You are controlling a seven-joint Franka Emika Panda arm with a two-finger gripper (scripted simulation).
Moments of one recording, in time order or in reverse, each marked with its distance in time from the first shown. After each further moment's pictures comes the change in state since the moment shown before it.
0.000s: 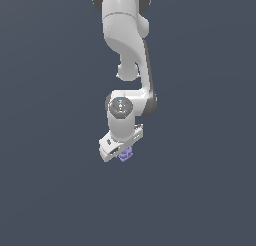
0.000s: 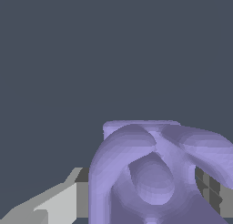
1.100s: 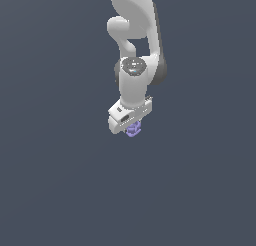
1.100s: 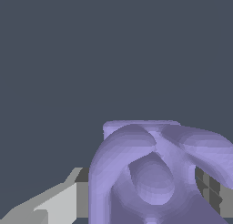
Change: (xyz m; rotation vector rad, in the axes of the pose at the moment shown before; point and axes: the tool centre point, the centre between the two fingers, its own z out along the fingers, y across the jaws) arm -0.041 -0.077 -0.080 -0.001 0.000 -0.001
